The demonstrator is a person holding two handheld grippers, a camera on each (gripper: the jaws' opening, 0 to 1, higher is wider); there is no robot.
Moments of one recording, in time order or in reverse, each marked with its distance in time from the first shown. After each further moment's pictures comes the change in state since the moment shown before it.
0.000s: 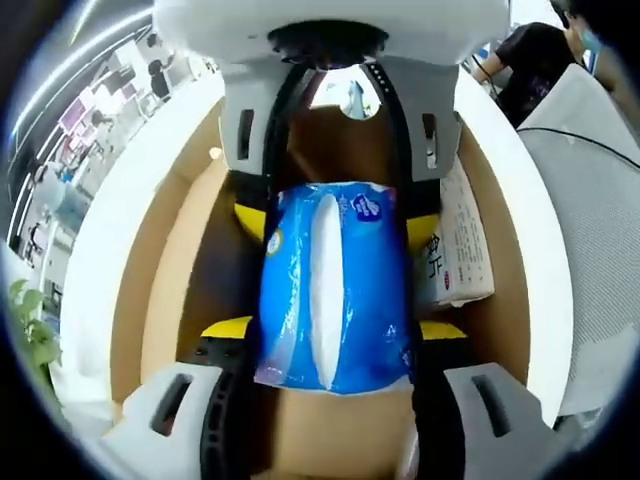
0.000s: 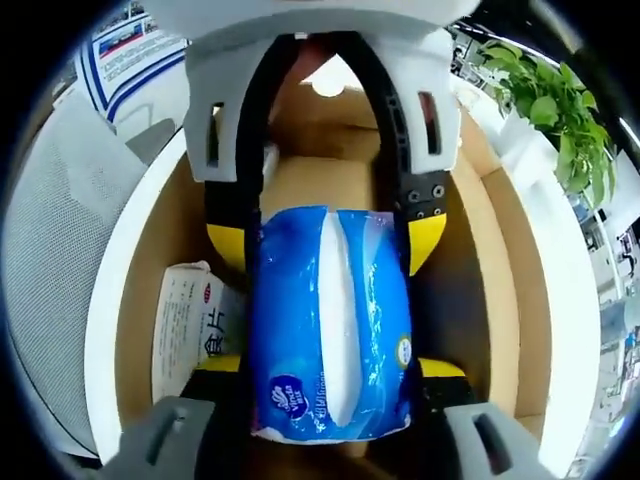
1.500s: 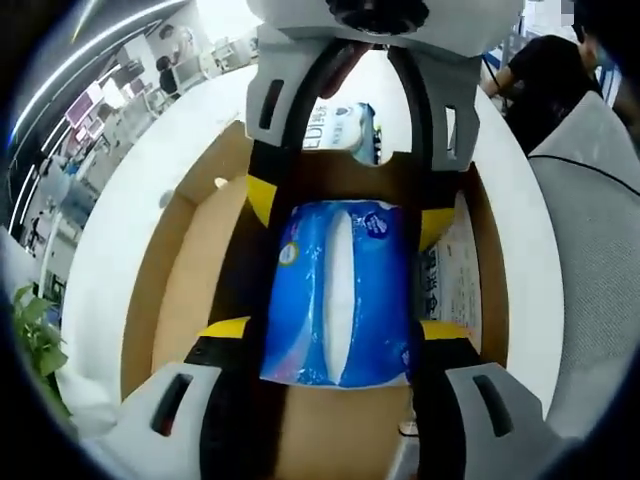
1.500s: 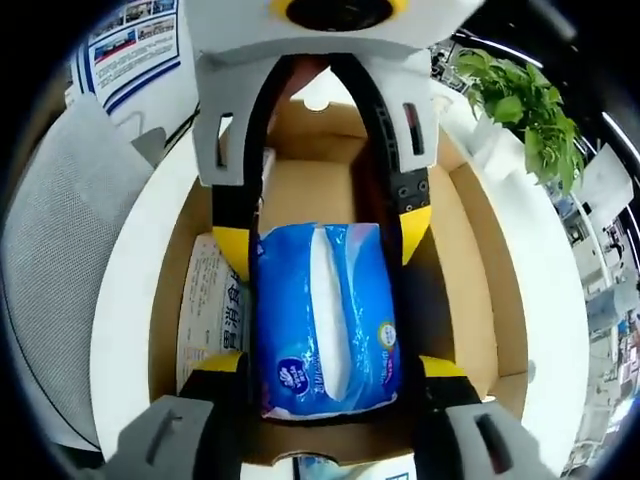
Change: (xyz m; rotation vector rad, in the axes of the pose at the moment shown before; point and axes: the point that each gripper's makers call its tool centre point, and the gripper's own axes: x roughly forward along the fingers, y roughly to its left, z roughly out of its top) left arm 0.004 0.011 0.035 -0.055 -0.019 0.017; right arm -0.038 0.001 -0.025 0.032 -0.037 -0.061
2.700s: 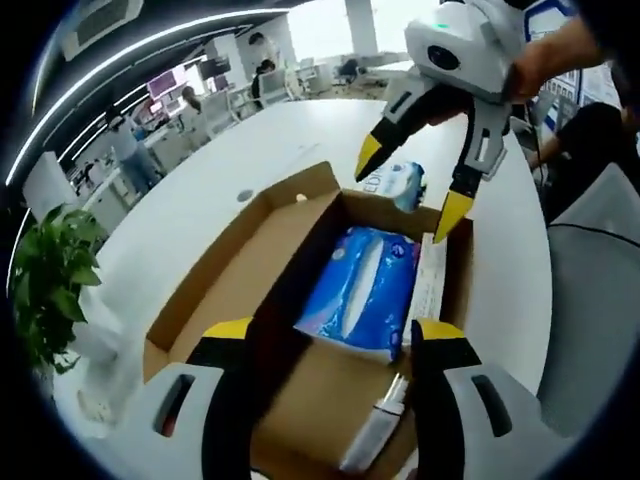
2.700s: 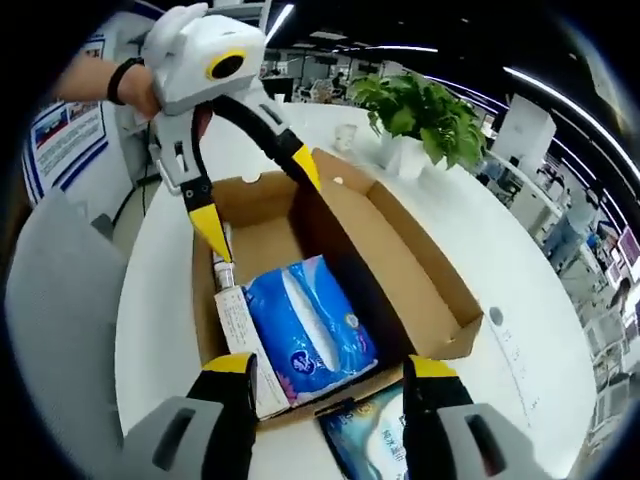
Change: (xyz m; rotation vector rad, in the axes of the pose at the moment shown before) left arm -0.082 0.002 0.004 -0.219 -0.153 0.208; right arm -0.064 -0.006 0.008 0.297 -0.167 -0.205
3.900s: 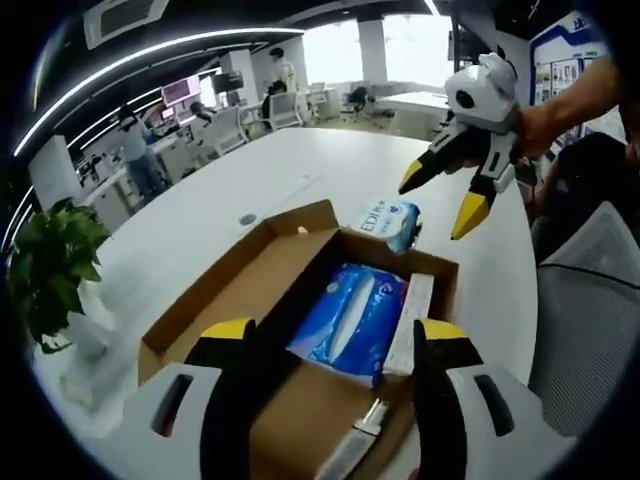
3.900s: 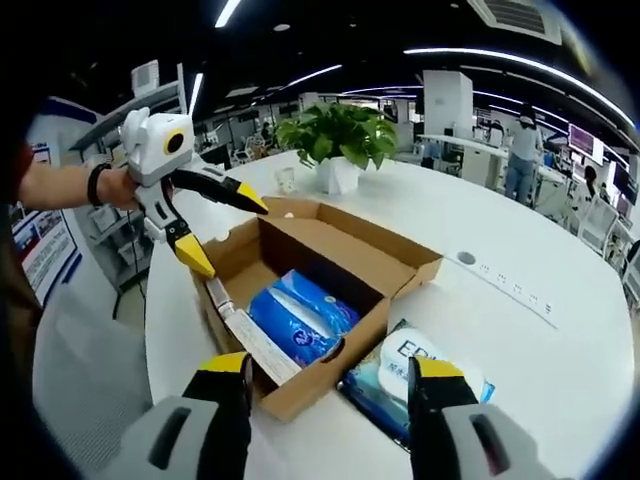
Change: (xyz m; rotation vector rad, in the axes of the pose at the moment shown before) left arm -0.023 0.000 0.020 -0.168 -0.167 0.033; right arm -0.054 -0.004 -0.028 0.448 -0.222 -0.067
